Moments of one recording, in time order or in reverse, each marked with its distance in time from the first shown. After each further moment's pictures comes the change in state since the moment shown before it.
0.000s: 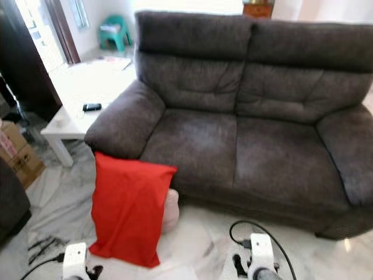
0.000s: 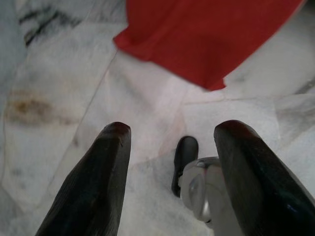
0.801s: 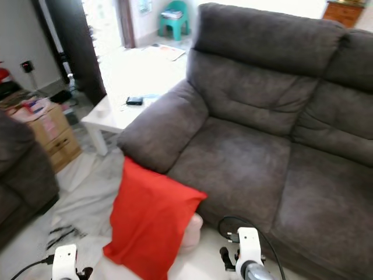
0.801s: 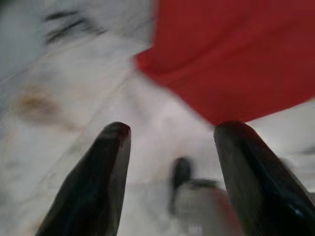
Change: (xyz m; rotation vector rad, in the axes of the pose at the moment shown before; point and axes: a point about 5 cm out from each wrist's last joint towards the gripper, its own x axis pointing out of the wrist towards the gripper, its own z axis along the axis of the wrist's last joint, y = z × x) left arm 0.000 -0.008 -0.002 -0.004 0.004 -0.015; right arm -0.002 -0.008 -0.003 0.004 0.008 -0.016
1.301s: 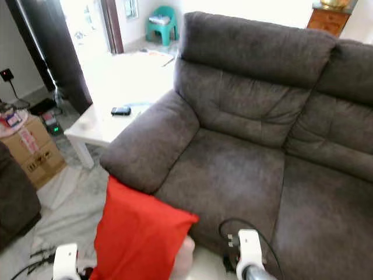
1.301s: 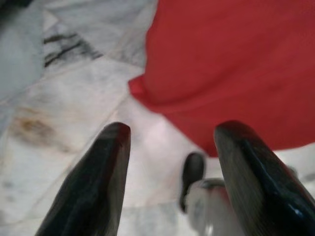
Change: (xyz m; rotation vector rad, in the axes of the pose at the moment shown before) left arm 0.001 -0.004 0.006 0.002 -0.021 0.000; right arm 0.000 -0.002 -0.001 -0.013 0.005 -0.003
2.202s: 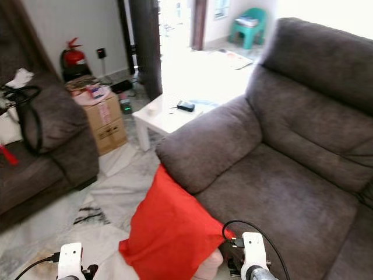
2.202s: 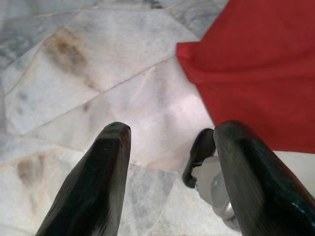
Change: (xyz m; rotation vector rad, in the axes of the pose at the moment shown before) left arm -0.001 0.014 -0.004 0.009 0.010 0.032; right arm 0.003 0.012 0.006 -0.002 -0.020 0.036
